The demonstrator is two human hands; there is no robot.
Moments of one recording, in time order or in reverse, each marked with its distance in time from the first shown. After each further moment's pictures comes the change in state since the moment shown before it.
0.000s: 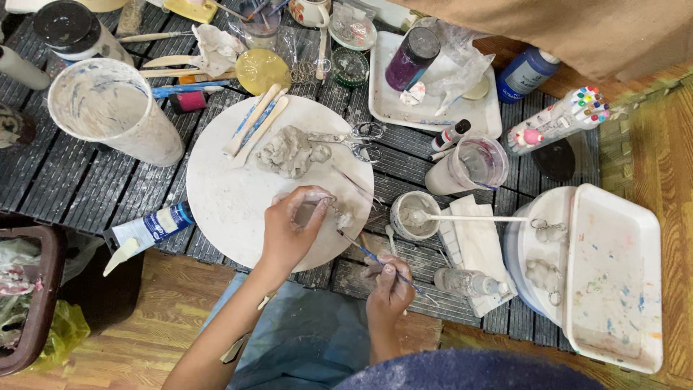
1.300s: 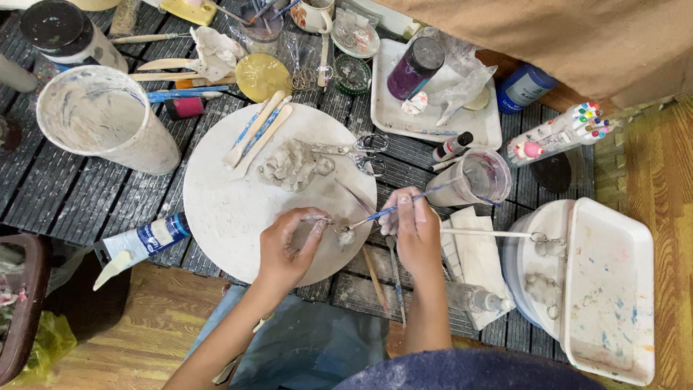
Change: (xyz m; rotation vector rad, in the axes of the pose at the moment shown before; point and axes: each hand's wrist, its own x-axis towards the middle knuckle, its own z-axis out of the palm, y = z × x) left_hand -0.012 -0.015 -0.006 -0.044 0.020 0.020; right_hand 0.157 -0.083 0.049 -0.284 -0.460 0.213
